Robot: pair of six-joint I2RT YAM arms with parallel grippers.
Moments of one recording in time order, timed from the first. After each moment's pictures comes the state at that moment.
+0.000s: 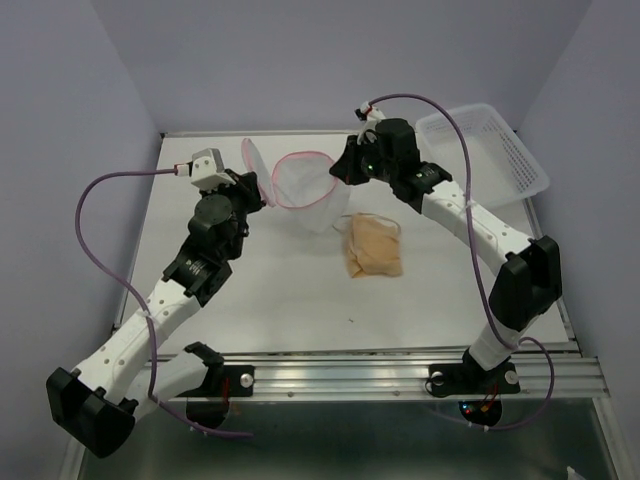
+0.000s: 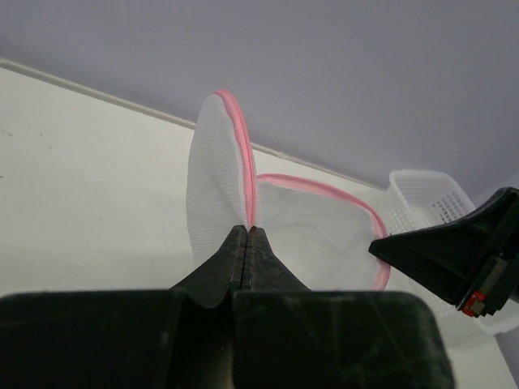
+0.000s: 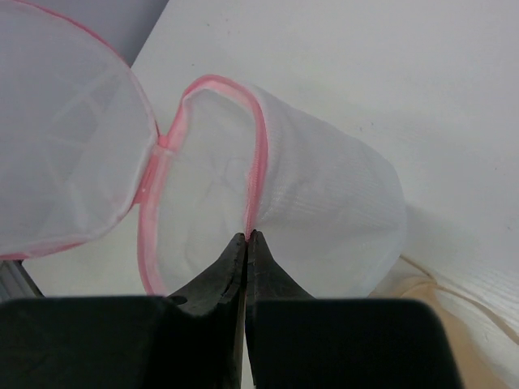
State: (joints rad) left arm -0.57 0.95 0.87 0.08 -0.51 -0.47; right arm 0.55 1.71 1.55 -0.20 -0.23 0.37
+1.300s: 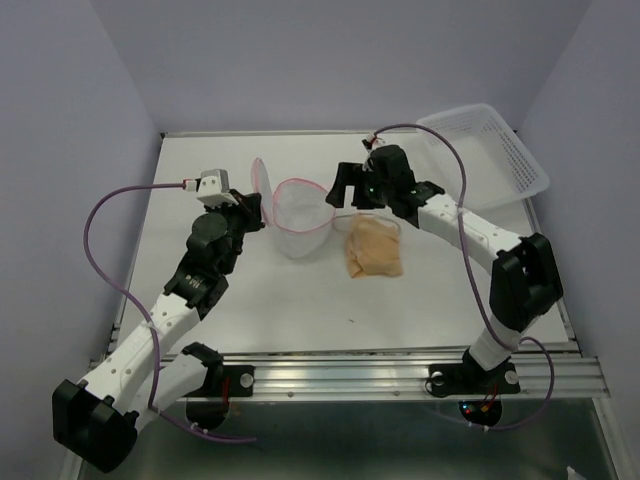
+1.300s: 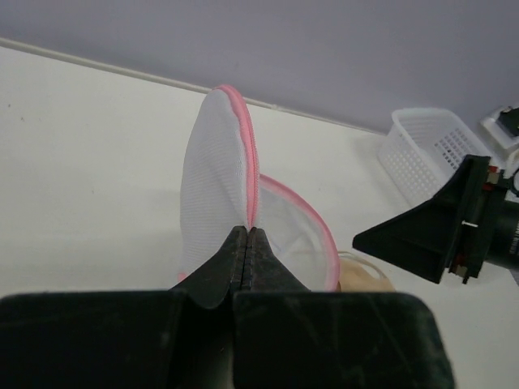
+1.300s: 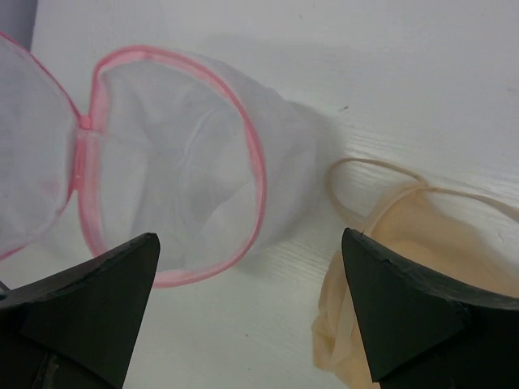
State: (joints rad) left arm -0.49 0.86 0.67 0.16 -0.32 -0.43; right arm 0.55 1.76 1.38 -0.23 -0.17 0.50
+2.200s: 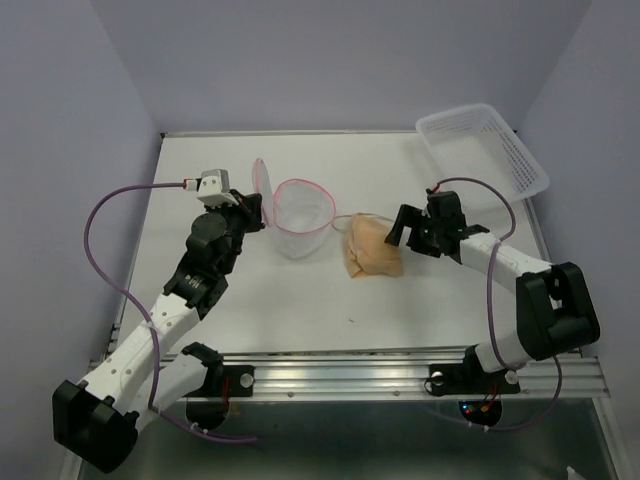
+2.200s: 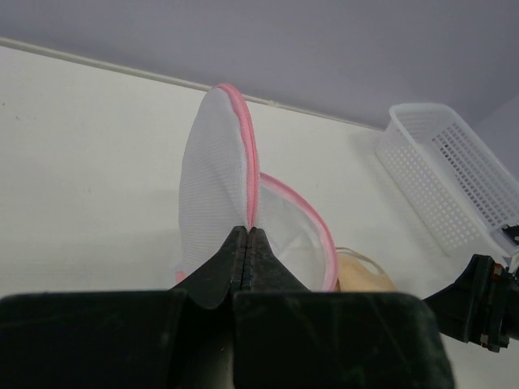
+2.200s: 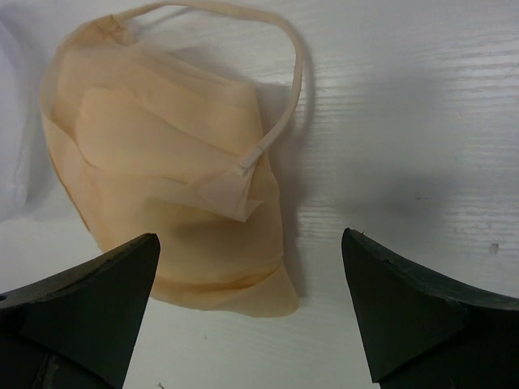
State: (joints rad) left arm -0.48 0.86 0.67 0.16 -0.29 -0.42; right arm 0.28 1.43 0.81 -0.19 -0.14 0.53
